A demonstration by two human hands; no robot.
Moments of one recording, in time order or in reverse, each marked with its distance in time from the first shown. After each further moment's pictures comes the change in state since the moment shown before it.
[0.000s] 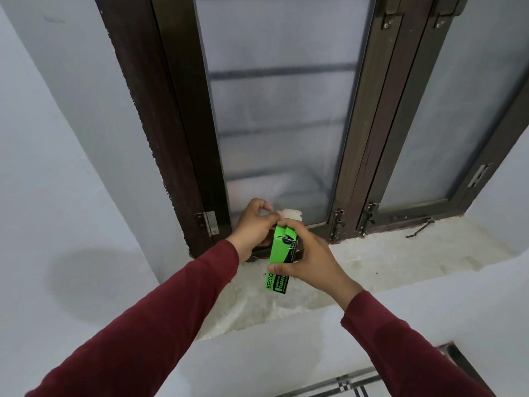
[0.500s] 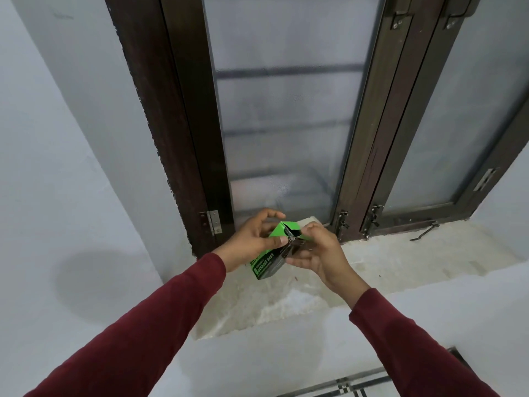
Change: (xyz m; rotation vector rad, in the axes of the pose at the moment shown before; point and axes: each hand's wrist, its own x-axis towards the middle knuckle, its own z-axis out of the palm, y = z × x) left_hand -0.015 -0.019 -0.025 0.065 -0.323 0.169; right_hand 0.007 -0.010 -0.008 0.807 0.080 0.408
